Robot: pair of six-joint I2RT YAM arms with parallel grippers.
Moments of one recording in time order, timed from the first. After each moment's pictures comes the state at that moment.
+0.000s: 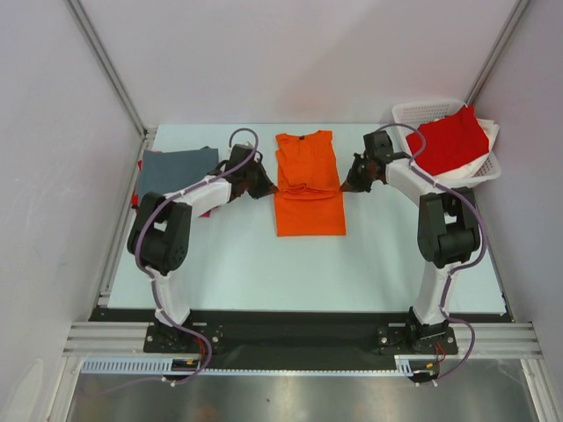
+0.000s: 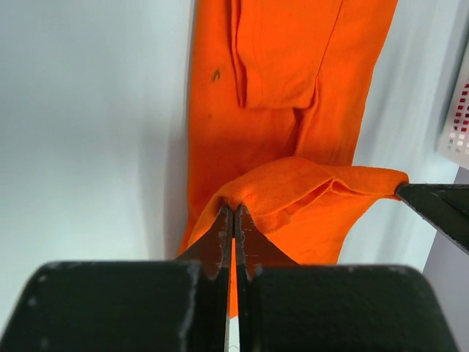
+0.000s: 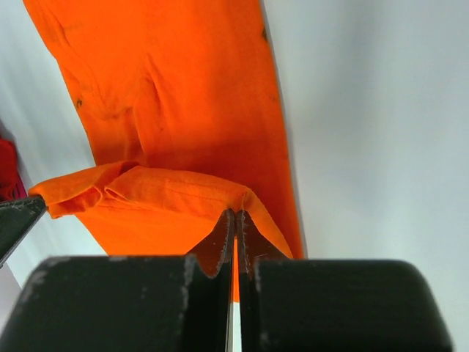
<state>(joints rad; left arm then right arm) -0.39 1.88 1.26 -0.15 0.16 -0.83 0.23 1.92 1.43 -0.46 -0.23 0.59</state>
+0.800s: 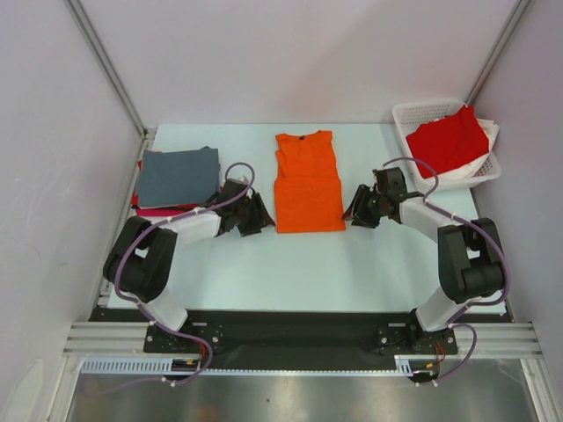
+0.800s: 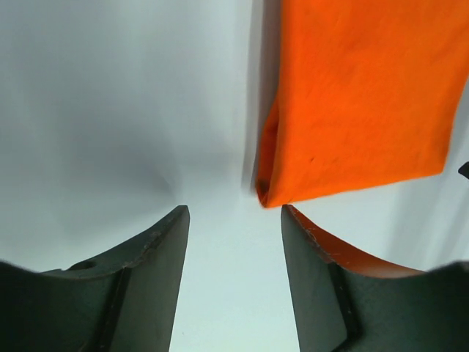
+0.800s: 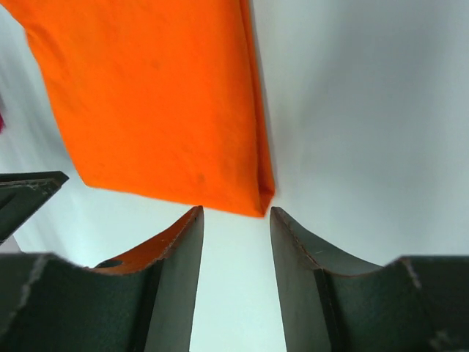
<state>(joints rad) -0.42 1.65 0.89 -0.12 0.16 -0.76 0.22 1.63 0.96 -0.25 -0.32 0.59</state>
